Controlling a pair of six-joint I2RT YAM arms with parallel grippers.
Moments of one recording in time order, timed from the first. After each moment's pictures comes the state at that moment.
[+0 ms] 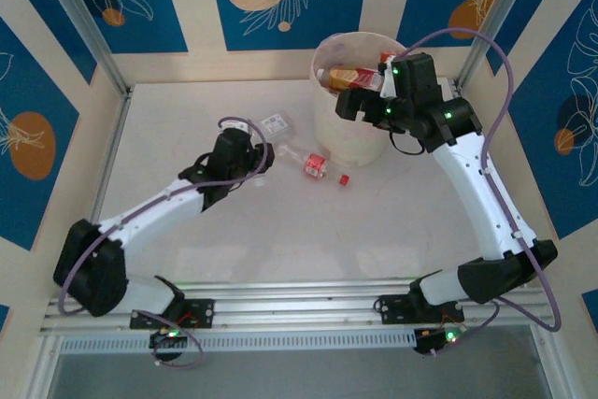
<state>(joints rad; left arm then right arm) -0.61 1.35 0.94 -0.13 -0.16 -0.52 0.38 1.40 1.71 -0.99 -0.16 0.49</state>
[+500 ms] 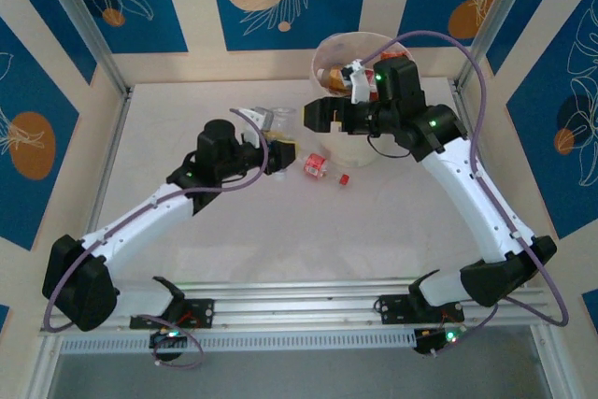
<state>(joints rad) -0.61 1.29 0.98 0.08 0.40 -0.34 0.50 1.39 1.67 -0.82 -0.47 0.45</state>
